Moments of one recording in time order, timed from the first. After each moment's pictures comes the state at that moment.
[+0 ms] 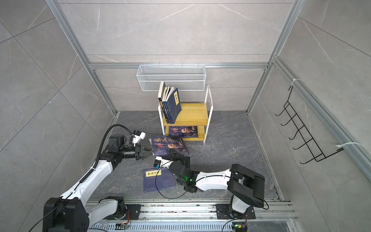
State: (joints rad) left arm -0.08 1.12 0.71 -0.25 1.22 -0.58; right arm 1.18 1.60 0.72 0.63 0.81 -1.01
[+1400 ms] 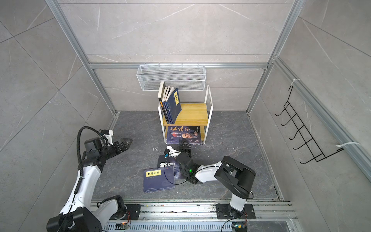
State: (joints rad) left arm 0.28 1.01 0.72 -0.37 0.58 -0.30; right arm 0.98 1.76 0.72 0.98 0.94 -1.47
